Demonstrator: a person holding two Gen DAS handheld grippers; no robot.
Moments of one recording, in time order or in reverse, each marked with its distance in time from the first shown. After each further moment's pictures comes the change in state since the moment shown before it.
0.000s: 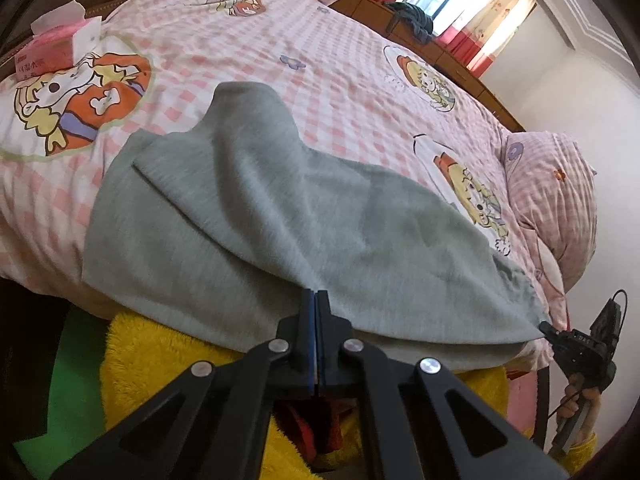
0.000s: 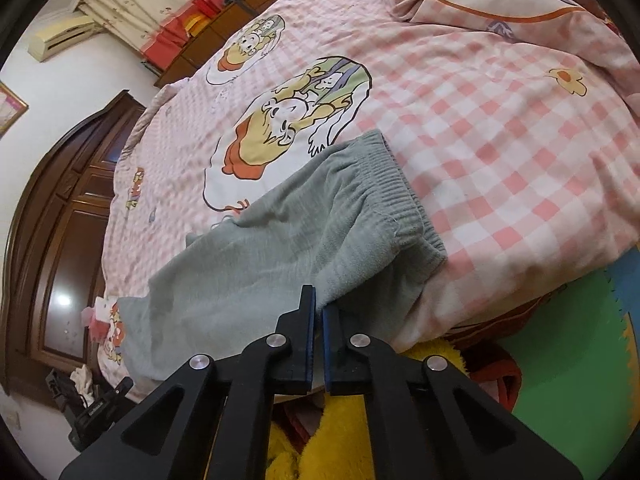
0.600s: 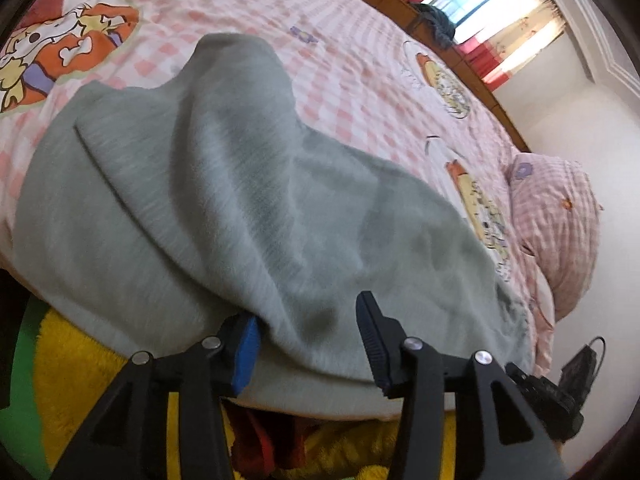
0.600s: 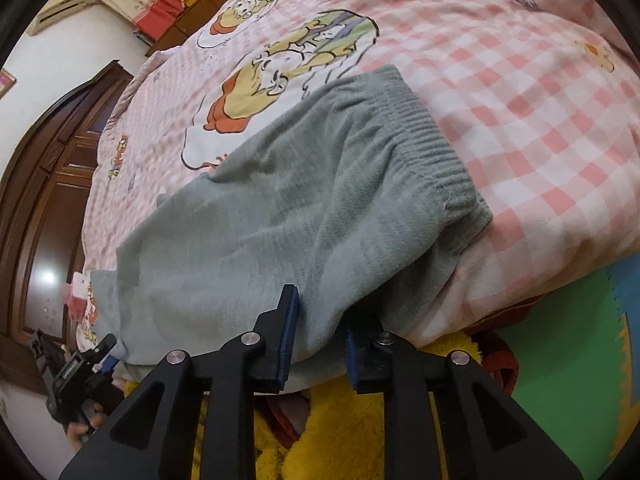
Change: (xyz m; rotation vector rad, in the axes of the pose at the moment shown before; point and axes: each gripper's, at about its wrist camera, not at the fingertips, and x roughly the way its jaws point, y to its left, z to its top) left arm 0.060 -0.004 0.012 -0.141 0.042 -0.037; right arm 0.052 0.001 -0.017 -0.022 0.094 -0.038
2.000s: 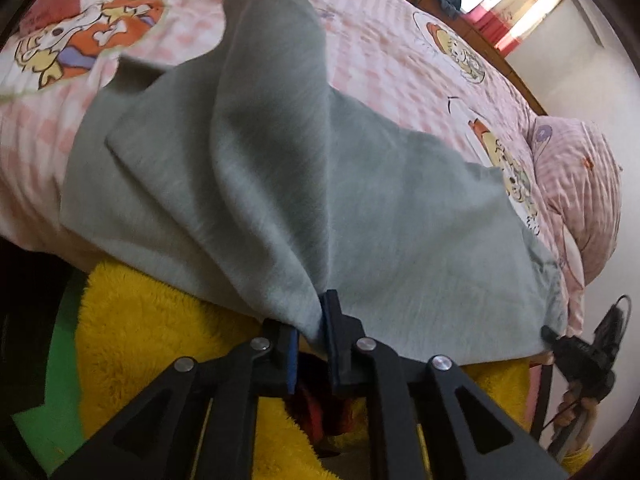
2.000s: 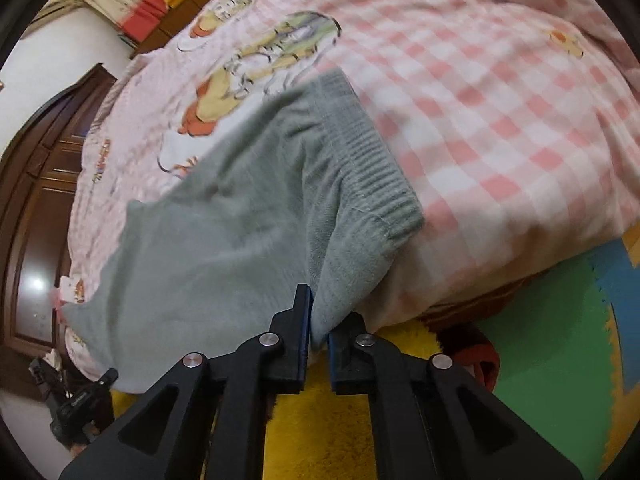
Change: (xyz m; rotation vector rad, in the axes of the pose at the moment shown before) left arm -0.019 0.020 -0.032 0.077 0.070 0.092; right arm -0.009 -0.021 -0.003 0.011 0.008 -0.069
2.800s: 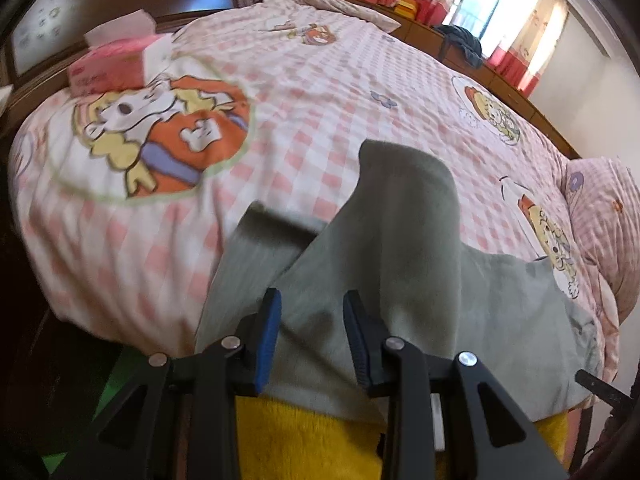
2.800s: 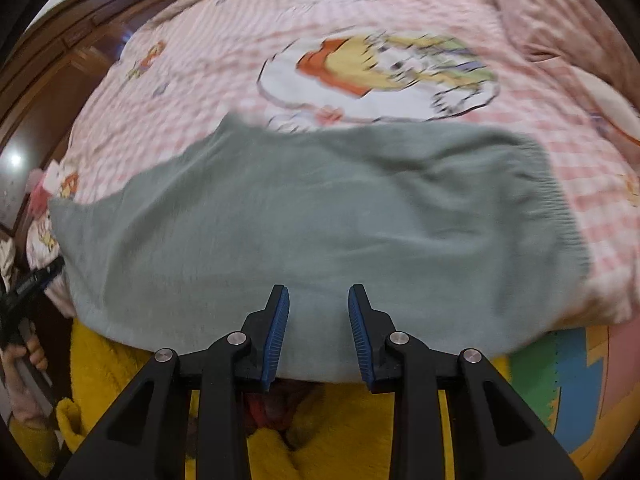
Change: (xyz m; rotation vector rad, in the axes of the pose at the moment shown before) left arm -0.034 0.060 0.054 0.021 -0.240 0.158; right arm 0.024 0.145 -0.039 -0.417 0.032 -0.124
